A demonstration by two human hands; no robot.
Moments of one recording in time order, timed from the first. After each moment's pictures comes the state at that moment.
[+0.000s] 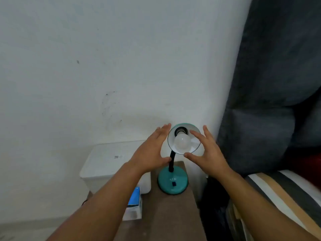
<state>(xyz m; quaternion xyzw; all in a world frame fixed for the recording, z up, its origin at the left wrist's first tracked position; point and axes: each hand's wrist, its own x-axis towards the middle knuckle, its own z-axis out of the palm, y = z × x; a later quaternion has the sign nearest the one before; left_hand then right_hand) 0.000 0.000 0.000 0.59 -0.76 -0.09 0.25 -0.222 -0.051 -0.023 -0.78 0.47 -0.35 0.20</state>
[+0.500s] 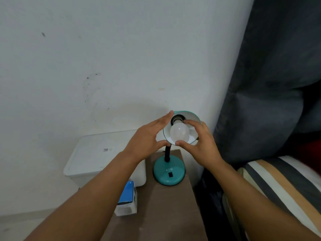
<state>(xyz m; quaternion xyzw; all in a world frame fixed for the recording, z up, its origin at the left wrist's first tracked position) 0.011 -0.045 -0.023 0.53 -0.79 -0.05 0.31 -0.203 -0.081 -0.049 -0.76 0.44 -0.43 0.23</state>
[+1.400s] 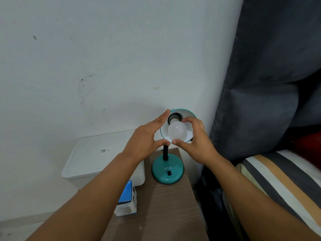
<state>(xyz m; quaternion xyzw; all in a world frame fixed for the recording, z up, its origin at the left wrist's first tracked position) 0.002 -0.042 -0.020 0.55 -0.77 -0.04 0.31 -0.203 -0.077 -0.044 -0.75 0.45 -0.40 0.28</state>
